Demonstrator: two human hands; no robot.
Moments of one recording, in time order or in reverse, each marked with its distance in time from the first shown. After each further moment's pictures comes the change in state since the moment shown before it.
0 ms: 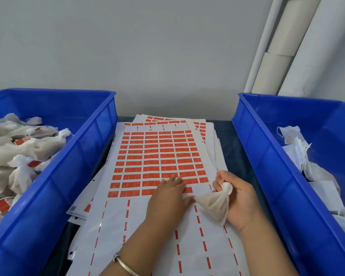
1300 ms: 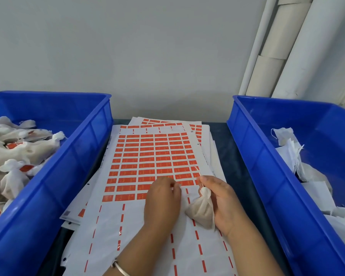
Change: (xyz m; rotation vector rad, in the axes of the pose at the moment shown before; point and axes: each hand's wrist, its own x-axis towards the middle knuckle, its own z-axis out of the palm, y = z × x) left_hand 0.000 0.012 -0.001 -0.425 0.361 -0.218; right_hand 0.001 0.014 0.018 -0.296 0.142 -0.071
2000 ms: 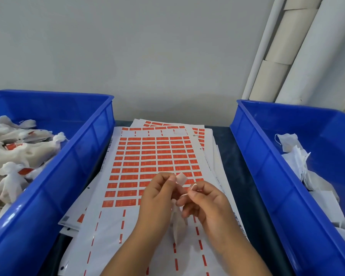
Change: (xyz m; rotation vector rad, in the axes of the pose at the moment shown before) left_hand -0.014 0.020 -0.049 -0.866 -0.116 -0.095; right_hand -0.023 0.003 0.030 -0.241 -0.150 -0.273
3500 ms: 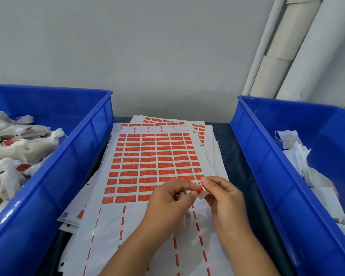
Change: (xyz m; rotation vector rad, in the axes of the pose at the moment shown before) left_hand -0.008 0.001 0.004 0.258 -0.199 0.035; right_hand 0.010 0.007 -0.012 0.085 0.371 0.038
